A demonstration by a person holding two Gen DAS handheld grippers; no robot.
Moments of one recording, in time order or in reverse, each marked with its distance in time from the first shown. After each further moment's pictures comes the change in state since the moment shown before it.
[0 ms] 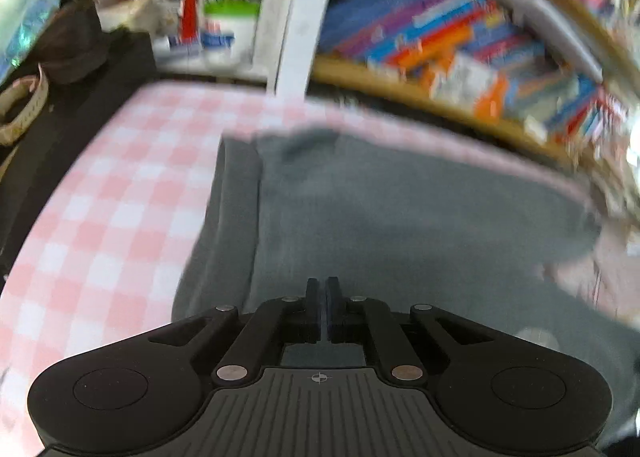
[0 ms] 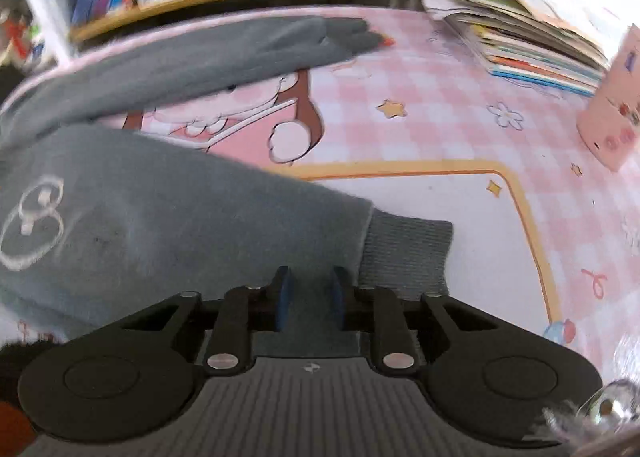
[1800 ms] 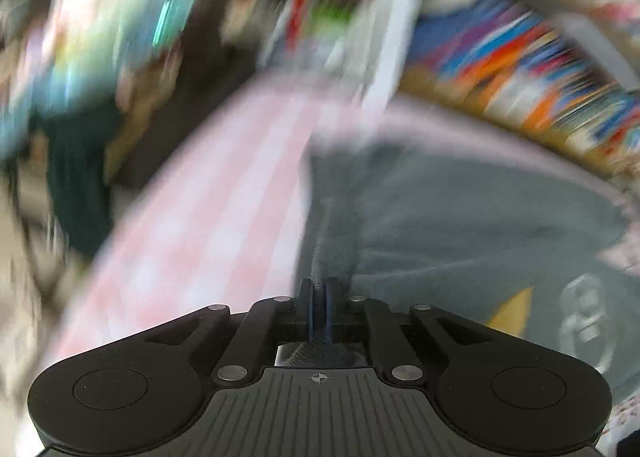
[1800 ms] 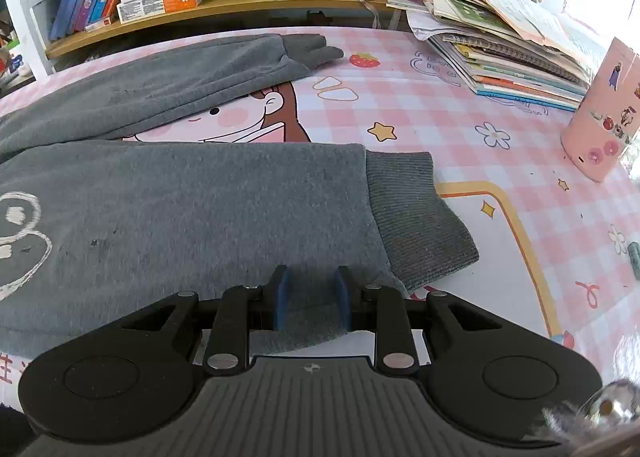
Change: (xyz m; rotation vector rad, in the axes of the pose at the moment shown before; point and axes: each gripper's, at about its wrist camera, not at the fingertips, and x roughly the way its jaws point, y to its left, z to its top) left arm -0.063 0.042 -0.064 -0.163 -0.068 0.182; right arm 0.010 0.025 -0.002 0.005 -0.061 -0.081
